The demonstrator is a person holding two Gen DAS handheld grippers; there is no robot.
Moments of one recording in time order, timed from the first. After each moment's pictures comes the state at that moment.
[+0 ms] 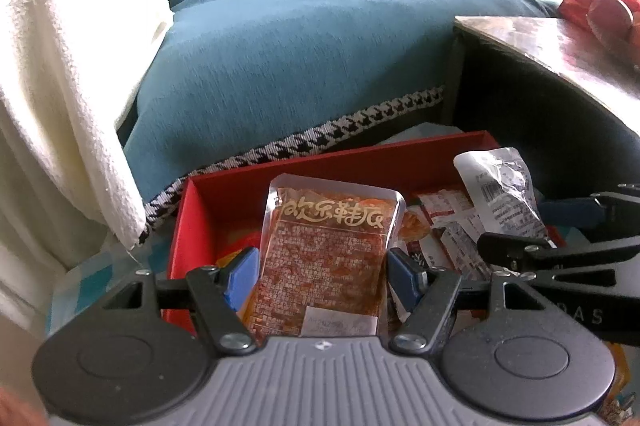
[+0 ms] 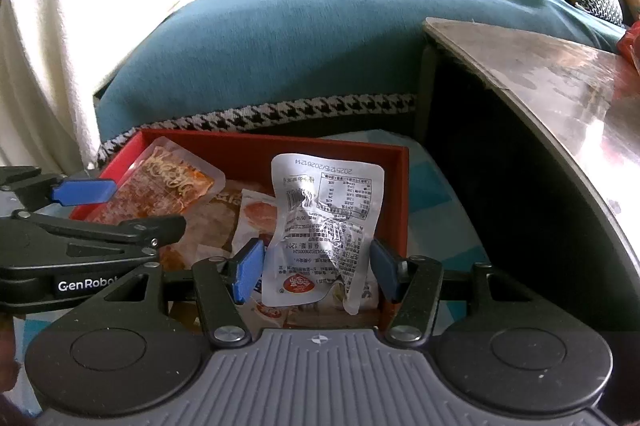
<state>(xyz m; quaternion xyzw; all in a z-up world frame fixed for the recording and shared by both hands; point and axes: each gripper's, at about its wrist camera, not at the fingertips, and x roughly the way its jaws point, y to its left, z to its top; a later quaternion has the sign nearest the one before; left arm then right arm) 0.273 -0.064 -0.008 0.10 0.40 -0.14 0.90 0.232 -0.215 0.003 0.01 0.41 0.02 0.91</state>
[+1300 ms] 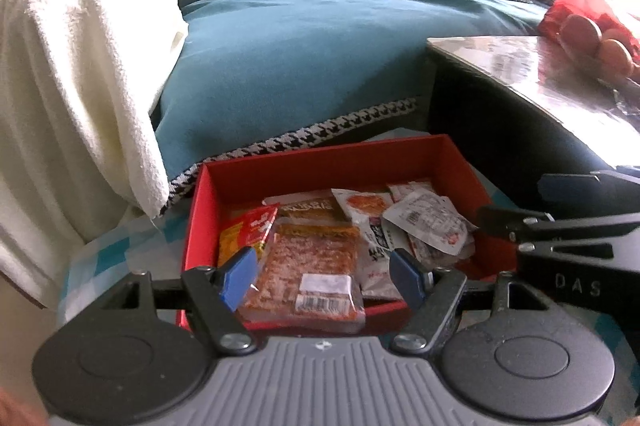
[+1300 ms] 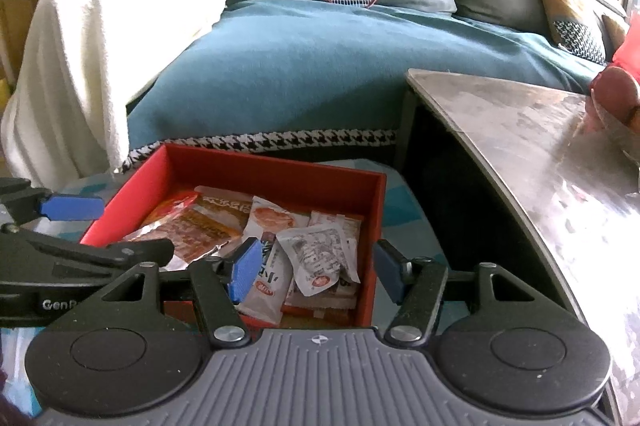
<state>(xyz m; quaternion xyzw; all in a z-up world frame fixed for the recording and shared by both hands) 0.212 -0.054 0.031 0.07 0.39 -0.15 0.91 0.177 -0.204 0.046 -0.03 0.36 0.01 0.93</state>
